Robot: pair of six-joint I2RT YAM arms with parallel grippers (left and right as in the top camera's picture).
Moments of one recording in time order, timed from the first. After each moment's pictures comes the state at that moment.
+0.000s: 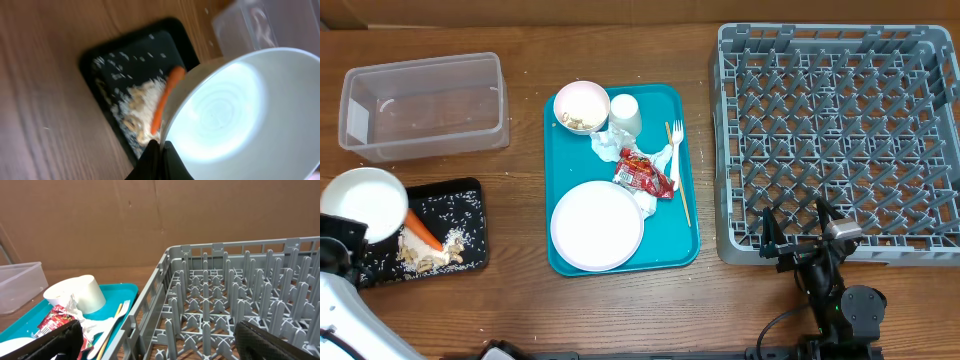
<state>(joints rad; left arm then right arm) 0.93 1.22 1.20 -1.02 0.11 -0.45 0.00 0.01 0.02 -0.02 -0.23 0.14</state>
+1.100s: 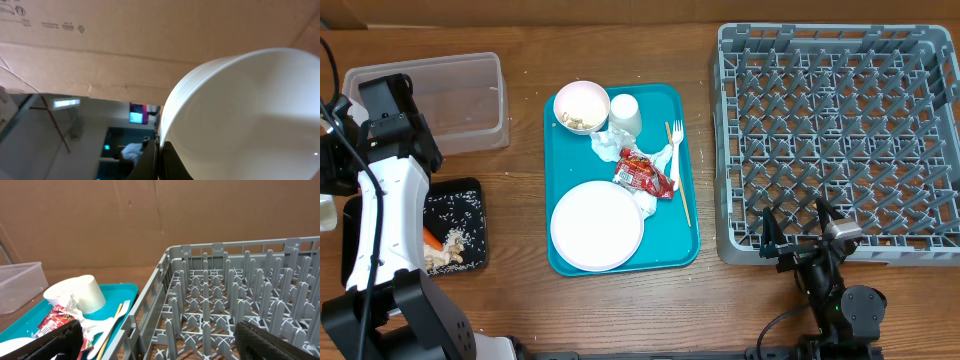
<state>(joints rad) 0.33 1.62 1.26 -0.54 -1.52 0.51 0.00 0.01 0.02 -0.02 -0.23 0.14</state>
